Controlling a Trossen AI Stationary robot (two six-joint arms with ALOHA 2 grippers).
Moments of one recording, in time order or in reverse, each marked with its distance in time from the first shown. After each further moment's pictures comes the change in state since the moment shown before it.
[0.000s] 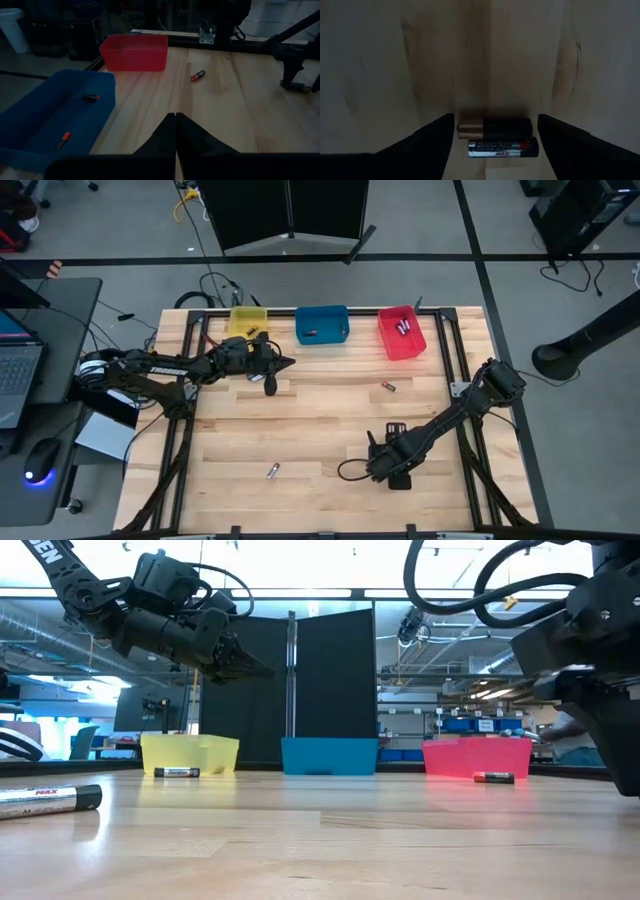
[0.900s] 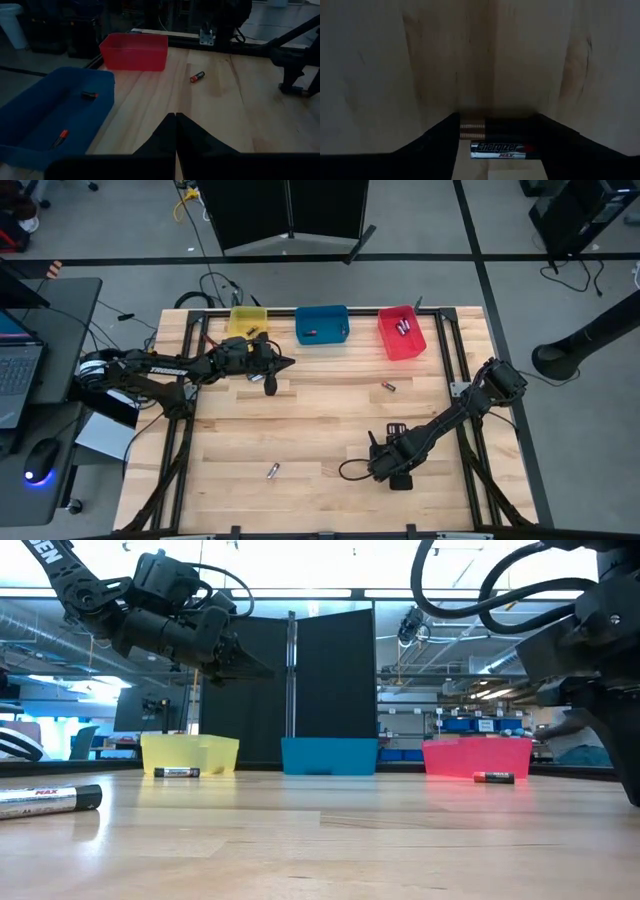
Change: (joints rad) left arm 0.000 0.000 0.000 0.000 0.000 -0.028; right arm 0.006 -0.001 -0.034 0.039 -0.025 -0.008
